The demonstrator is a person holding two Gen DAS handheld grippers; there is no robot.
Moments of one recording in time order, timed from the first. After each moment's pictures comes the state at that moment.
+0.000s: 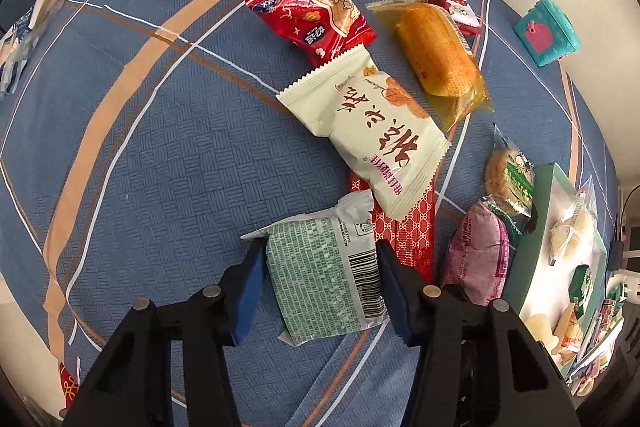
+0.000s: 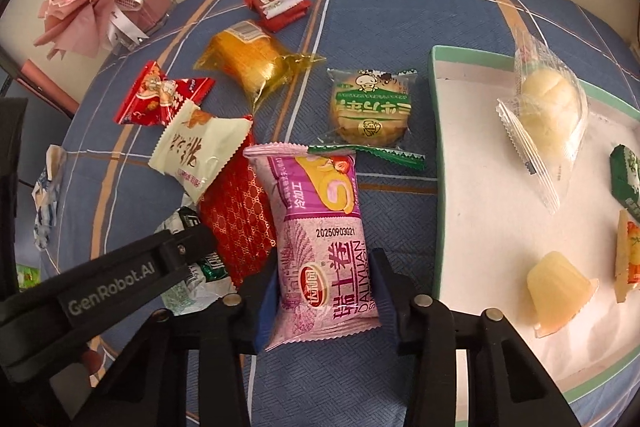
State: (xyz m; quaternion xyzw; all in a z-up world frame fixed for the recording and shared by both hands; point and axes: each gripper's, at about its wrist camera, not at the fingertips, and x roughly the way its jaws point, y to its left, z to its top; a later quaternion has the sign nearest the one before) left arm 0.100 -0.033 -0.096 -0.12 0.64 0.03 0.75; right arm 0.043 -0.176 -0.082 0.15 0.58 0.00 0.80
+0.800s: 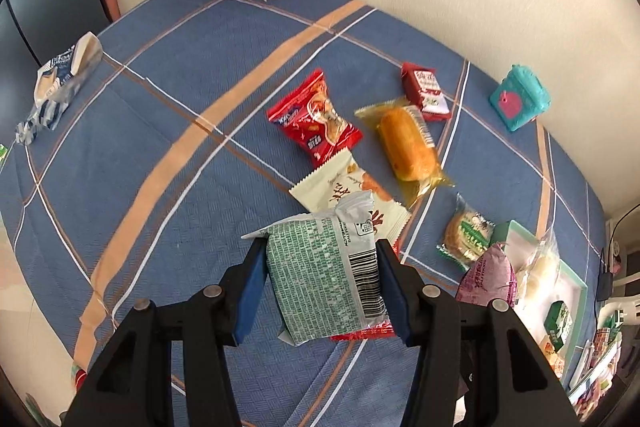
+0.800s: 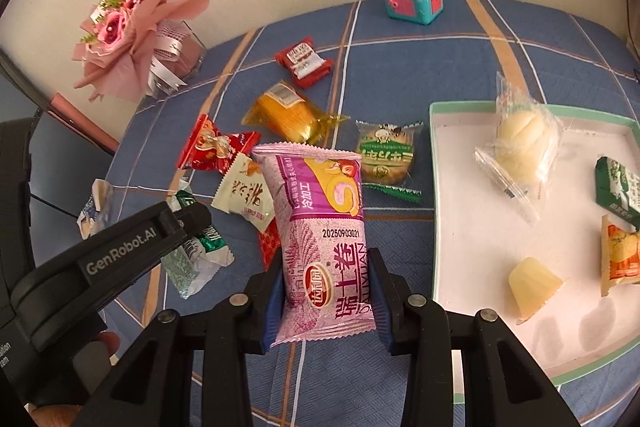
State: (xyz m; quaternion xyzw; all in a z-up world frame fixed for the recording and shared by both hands) left arm 0.092 -0.034 -0.018 -0.12 0.55 0.05 0.82; right arm 0.031 -0.185 -0.024 0.19 0.53 0.02 0.83
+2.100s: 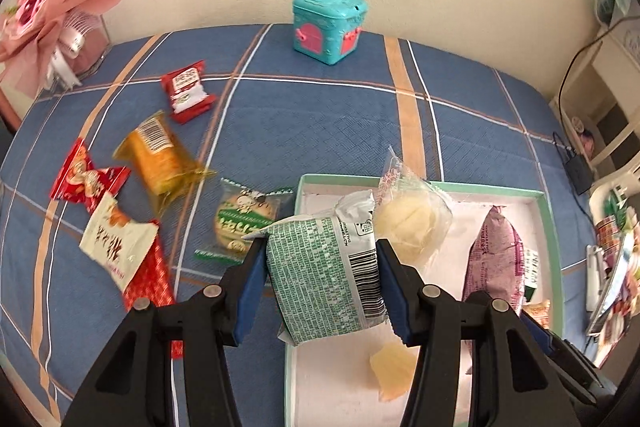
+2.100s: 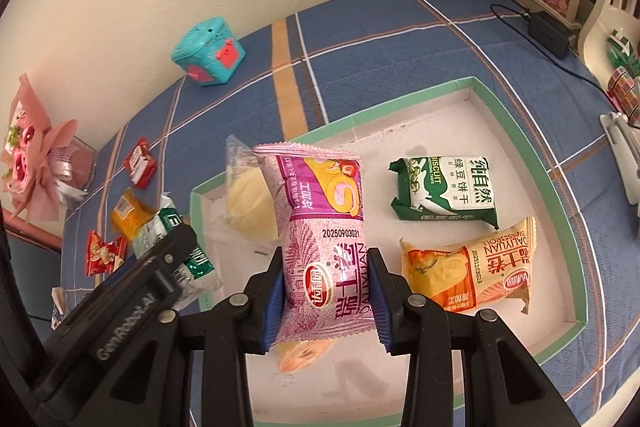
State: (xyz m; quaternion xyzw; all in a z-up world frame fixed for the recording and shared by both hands) left arm 0.097 -0.240 -0.034 0.04 0.53 -0.12 0.84; right arm 0.004 -0.362 -0.039 0.28 0.51 -0.15 0.80
